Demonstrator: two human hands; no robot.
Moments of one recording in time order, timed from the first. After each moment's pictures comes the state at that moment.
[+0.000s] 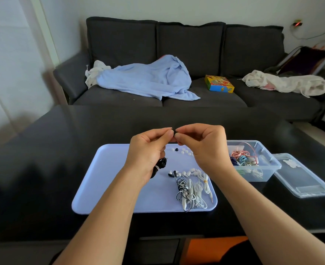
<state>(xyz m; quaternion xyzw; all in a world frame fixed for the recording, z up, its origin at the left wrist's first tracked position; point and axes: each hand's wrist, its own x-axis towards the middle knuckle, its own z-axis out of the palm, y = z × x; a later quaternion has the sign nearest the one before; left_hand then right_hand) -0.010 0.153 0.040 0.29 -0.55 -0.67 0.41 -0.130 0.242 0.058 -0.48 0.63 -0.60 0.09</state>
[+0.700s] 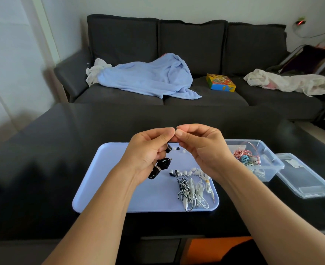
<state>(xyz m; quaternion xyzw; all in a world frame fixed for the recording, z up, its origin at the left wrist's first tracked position) -0.001 0.152 0.050 0.24 -0.53 -0.74 0.35 -0.131 0.234 0.056 -0.36 0.47 -0.71 0.39</state>
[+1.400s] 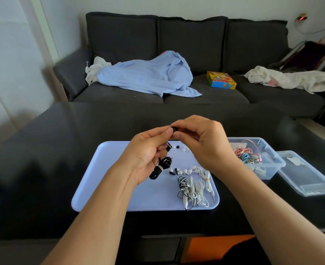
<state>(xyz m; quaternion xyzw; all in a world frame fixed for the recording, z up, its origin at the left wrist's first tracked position) -0.002 0.153 0.051 0.23 -0.50 -0.77 0.31 -0.142 0.237 0.059 -0.65 0.60 -0.47 -0.03</state>
